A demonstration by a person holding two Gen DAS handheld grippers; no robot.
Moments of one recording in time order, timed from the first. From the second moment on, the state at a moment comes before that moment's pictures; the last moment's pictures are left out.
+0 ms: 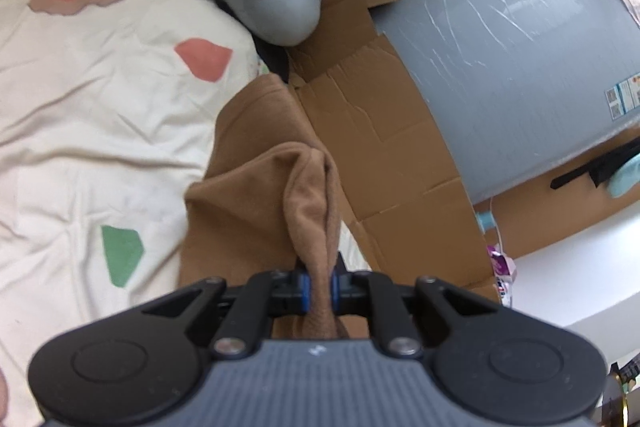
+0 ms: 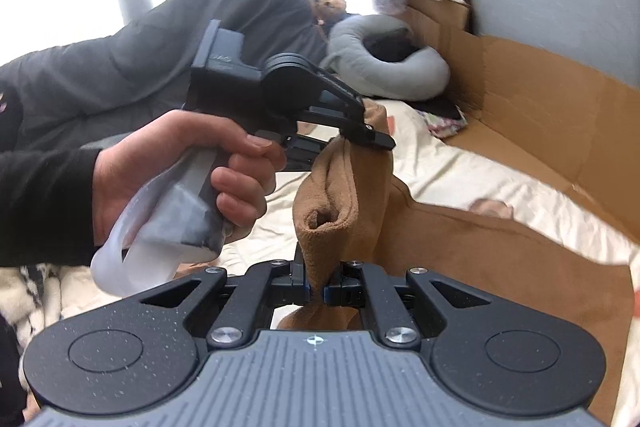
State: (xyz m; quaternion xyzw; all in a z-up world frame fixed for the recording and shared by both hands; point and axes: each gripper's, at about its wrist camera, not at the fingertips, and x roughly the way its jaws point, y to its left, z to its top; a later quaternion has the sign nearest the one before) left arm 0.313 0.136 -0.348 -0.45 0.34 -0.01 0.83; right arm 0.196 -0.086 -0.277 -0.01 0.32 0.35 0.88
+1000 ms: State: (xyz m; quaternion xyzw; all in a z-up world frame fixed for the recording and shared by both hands) left arm 0.356 0.017 -0.365 -0.40 0.40 -0.06 0.82; right arm 0.172 -0.199 -0.319 0.04 0.35 0.25 0.90
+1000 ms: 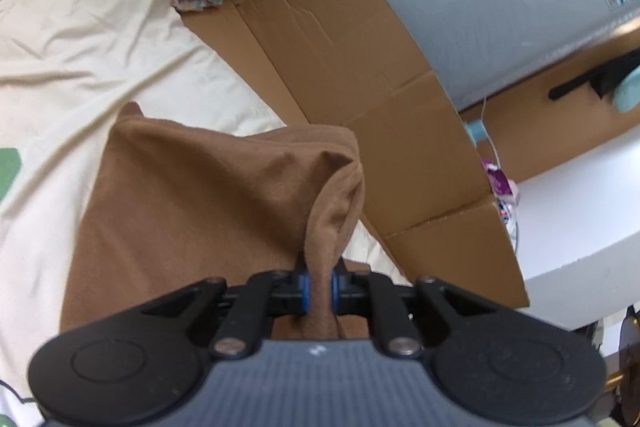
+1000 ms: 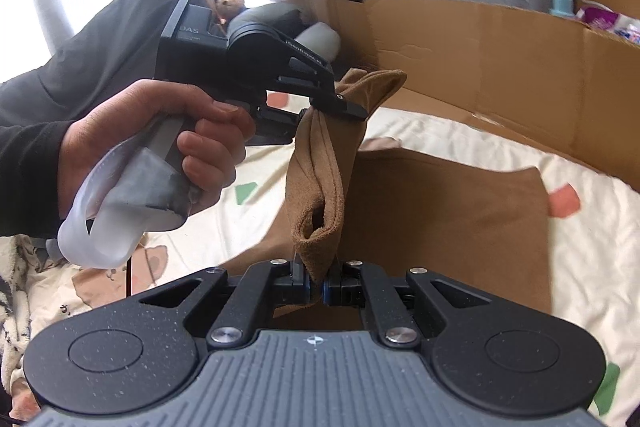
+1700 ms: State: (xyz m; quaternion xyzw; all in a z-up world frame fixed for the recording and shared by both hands) left arm 0.390 -0.068 -0.395 -0.31 0.46 -0.06 0.83; right arm 0.169 -0.261 -0.351 0.10 0.39 0.18 0.90
